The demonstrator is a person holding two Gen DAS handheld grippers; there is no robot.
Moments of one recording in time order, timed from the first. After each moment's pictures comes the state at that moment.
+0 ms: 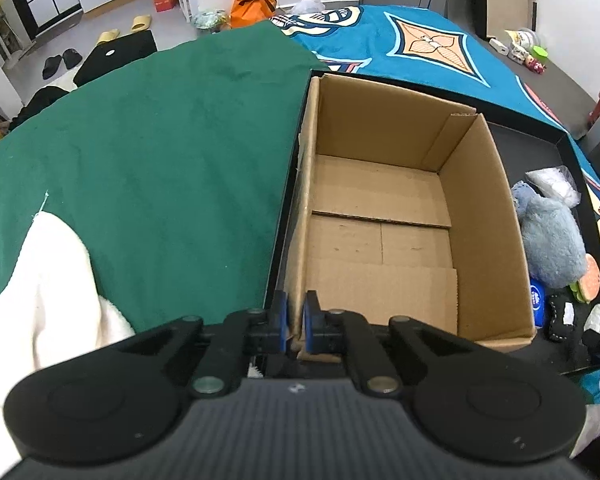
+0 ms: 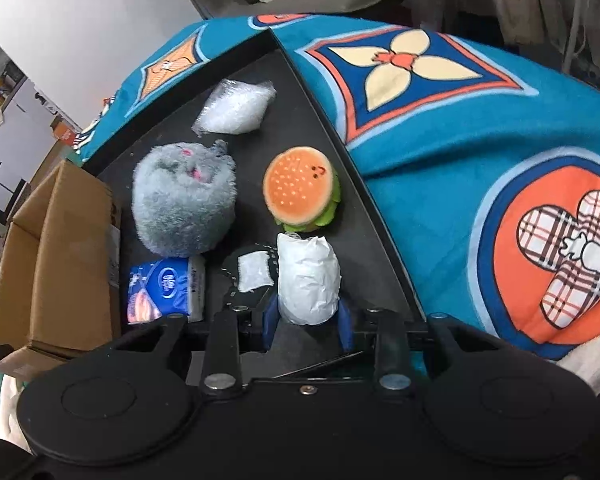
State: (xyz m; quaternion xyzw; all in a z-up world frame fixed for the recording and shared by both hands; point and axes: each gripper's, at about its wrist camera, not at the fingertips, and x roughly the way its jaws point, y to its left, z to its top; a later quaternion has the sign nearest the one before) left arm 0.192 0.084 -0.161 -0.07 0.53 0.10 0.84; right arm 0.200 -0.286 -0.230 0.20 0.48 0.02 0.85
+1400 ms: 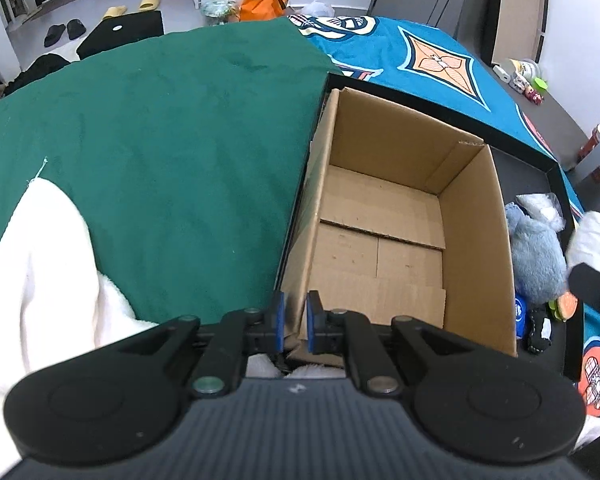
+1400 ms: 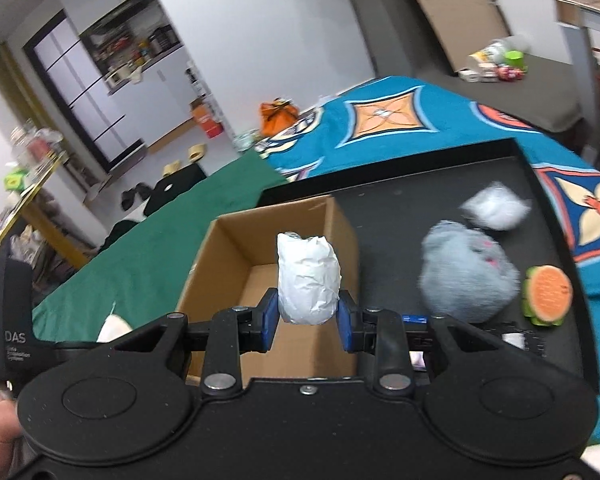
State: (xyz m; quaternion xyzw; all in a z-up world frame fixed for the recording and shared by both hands) left arm 0.178 0.111 -0.159 -0.14 0.52 0.09 0.84; right arm 0.195 -0.138 -0.113 0.12 0.39 0.21 0.89
